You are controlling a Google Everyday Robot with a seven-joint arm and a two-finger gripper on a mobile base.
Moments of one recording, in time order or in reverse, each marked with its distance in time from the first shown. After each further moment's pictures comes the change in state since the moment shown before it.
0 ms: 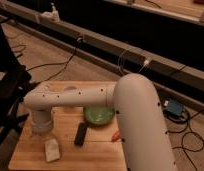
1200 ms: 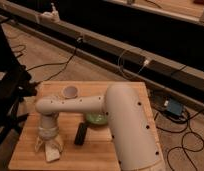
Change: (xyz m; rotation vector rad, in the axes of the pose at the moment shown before) arm 0.023 0.014 0.074 0.015 -0.172 0.085
